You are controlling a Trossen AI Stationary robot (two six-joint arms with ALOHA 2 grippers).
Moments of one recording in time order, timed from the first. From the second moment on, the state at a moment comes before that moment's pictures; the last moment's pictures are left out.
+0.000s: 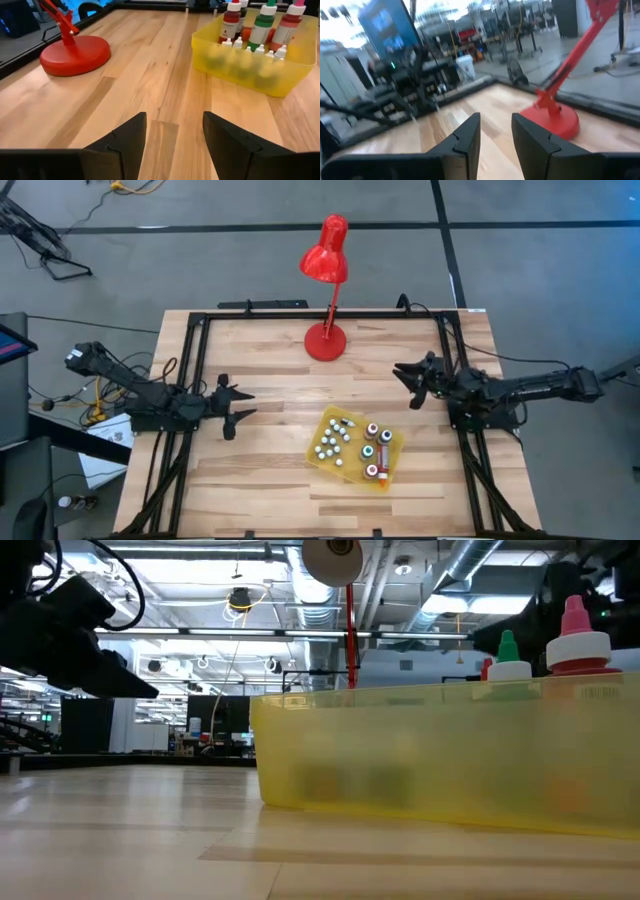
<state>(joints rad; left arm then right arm) -0.40 0.45 0.02 0.07 -0.61 -0.22 0.01 0.42 0.01 0.43 0.38 0.24</state>
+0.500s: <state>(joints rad) -0.40 0.21 0.02 0.06 -0.61 -0.22 -0.14 0.03 0.01 0.39 0.38 0.24</state>
